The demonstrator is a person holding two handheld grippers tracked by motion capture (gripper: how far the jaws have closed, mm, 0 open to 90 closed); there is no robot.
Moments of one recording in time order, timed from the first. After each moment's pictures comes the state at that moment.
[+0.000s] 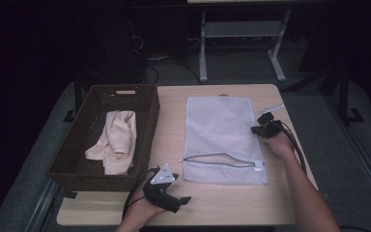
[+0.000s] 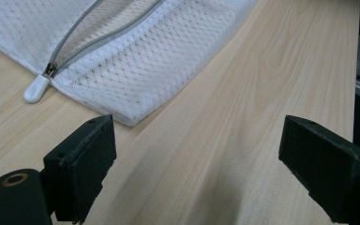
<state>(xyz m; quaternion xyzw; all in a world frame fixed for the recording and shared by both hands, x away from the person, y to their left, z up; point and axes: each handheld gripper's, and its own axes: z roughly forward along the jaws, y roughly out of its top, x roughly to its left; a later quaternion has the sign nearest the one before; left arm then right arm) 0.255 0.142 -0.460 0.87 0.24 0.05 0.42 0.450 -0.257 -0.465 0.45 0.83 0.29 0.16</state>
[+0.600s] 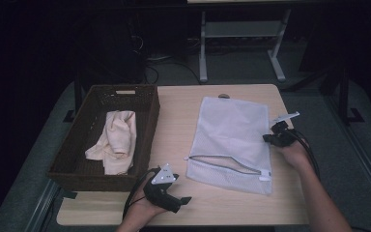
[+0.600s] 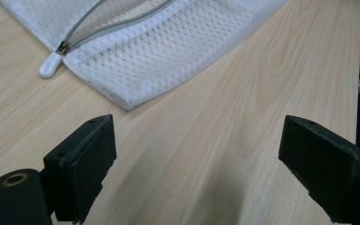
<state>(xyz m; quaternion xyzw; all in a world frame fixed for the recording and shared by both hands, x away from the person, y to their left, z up) 0.255 0.141 -0.461 0.87 0.24 0.05 0.42 0.412 -0.292 -0.463 0.46 0.83 0.28 0.16</state>
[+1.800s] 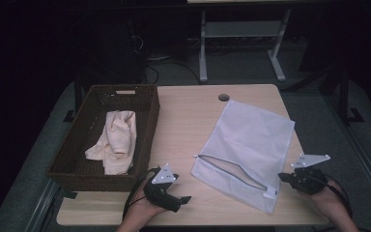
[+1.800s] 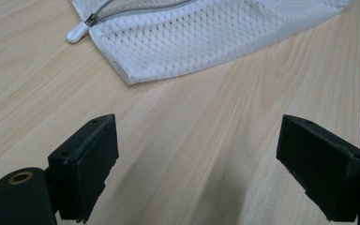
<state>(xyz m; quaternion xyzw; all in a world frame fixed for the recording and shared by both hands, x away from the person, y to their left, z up) 0.255 0.141 -0.462 0.87 0.25 0.06 0.42 0.262 -0.311 -0.449 0.39 0.86 0.29 0.14</state>
